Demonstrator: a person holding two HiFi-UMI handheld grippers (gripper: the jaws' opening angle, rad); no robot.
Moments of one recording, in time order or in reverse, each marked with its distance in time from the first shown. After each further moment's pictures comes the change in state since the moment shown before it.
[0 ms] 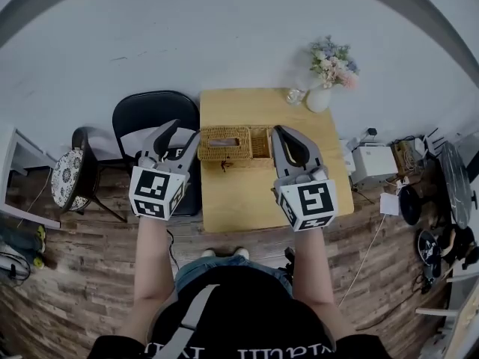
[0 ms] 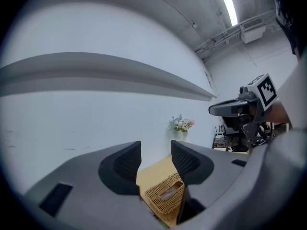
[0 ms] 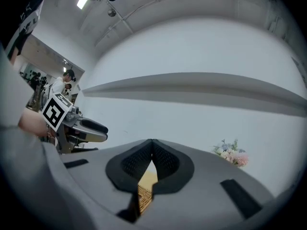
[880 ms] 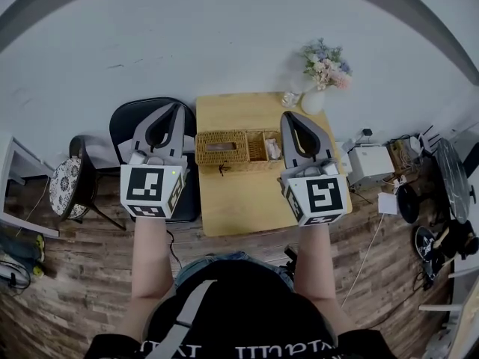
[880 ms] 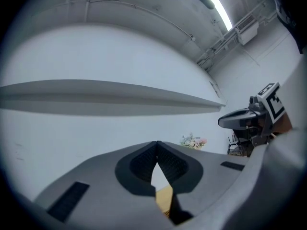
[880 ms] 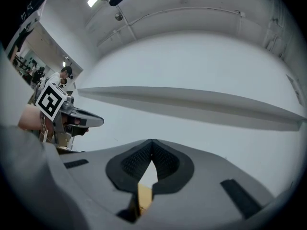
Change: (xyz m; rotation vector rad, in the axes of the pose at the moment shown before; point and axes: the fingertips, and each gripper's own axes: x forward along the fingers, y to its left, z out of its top) left arm -0.009 0.019 0.087 0.041 -0.196 0.124; right arm -0.006 -0.023 0.049 -0.072 -0.098 -0.095
